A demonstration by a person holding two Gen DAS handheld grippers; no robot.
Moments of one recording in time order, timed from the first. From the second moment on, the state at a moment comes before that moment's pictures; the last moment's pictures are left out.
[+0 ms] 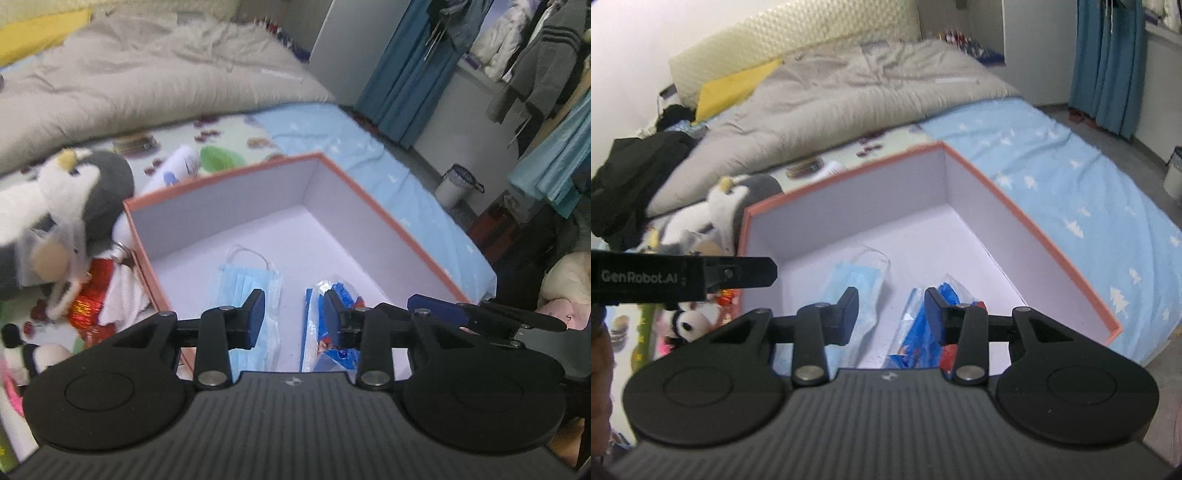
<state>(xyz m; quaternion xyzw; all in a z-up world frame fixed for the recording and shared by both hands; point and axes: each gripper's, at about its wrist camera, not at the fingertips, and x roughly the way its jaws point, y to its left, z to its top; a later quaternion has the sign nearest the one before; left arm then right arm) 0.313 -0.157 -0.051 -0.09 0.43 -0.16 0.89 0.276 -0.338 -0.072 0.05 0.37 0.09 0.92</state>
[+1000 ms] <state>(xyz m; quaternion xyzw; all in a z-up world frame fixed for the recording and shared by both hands) 0.121 -0.072 0.036 -0.10 0.32 -0.12 0.94 0.135 -0.296 0.005 0.05 0.27 0.17 0.95</state>
